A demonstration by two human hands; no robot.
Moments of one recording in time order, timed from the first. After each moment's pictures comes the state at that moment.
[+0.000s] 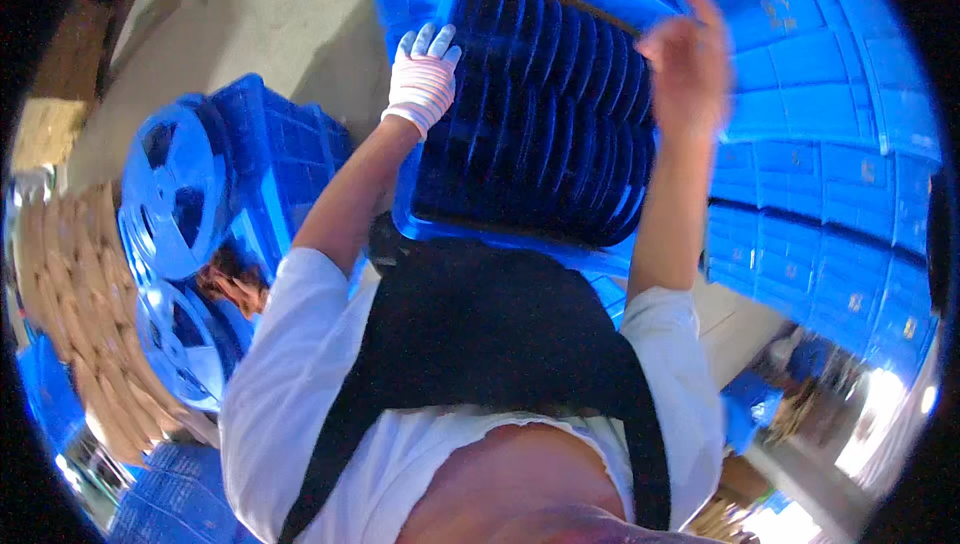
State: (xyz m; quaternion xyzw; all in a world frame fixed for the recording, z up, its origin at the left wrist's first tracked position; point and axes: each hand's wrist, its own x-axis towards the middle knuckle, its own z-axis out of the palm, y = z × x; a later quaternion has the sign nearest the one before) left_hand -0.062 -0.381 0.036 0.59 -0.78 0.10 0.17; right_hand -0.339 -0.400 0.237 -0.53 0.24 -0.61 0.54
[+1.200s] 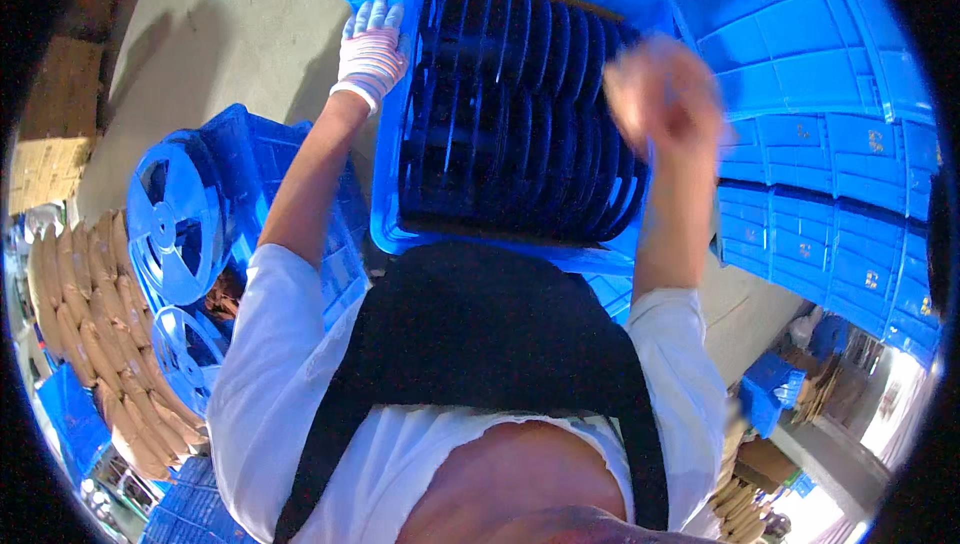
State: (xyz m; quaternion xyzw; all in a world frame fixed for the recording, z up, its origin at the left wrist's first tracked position) left_hand -0.044 -0.440 0.070 0.64 -0.76 0.08 0.12; right_hand -0.357 -0.373 0.288 -0.67 0.11 -0.40 0.61
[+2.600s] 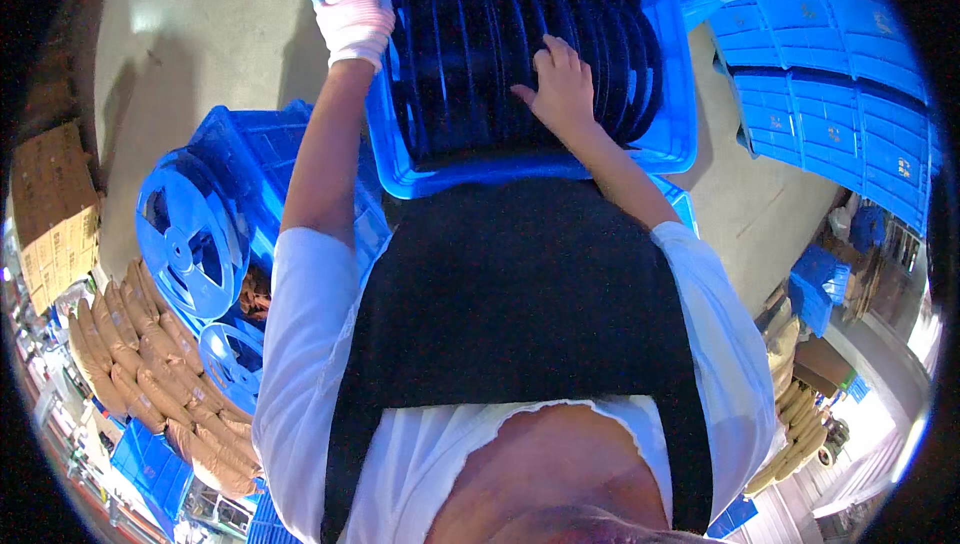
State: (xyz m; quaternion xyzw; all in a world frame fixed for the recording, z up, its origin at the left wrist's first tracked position) left_hand -0.066 -0.425 0.045 0.60 -0.76 0.18 0.20; right_hand -0.339 -0.264 0.042 -0.73 0.67 -0.08 0.07
